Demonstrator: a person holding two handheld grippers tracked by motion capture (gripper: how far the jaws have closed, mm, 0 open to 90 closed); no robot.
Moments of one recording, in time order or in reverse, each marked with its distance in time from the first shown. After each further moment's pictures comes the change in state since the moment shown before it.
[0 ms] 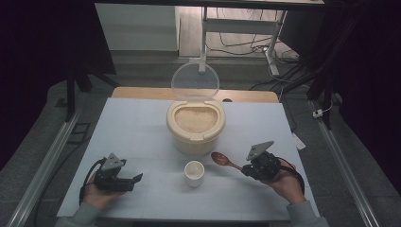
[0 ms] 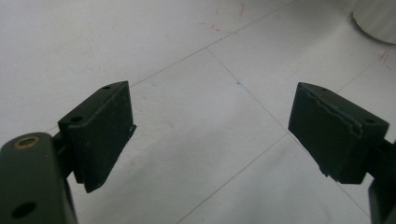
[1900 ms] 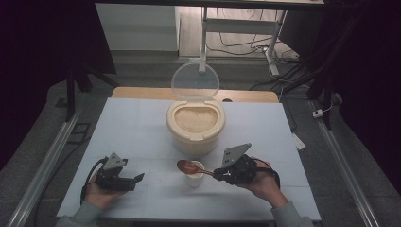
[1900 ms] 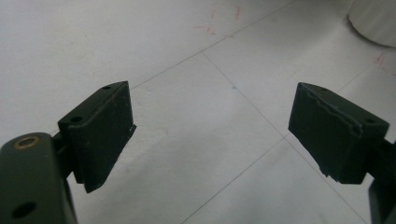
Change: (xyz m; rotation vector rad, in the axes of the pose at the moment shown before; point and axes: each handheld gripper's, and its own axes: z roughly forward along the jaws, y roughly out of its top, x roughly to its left) left arm -0.003 0.005 0.001 -0.002 -0.008 0.008; right arm 0.053 0.067 0.002 -0.153 0.149 -0.206
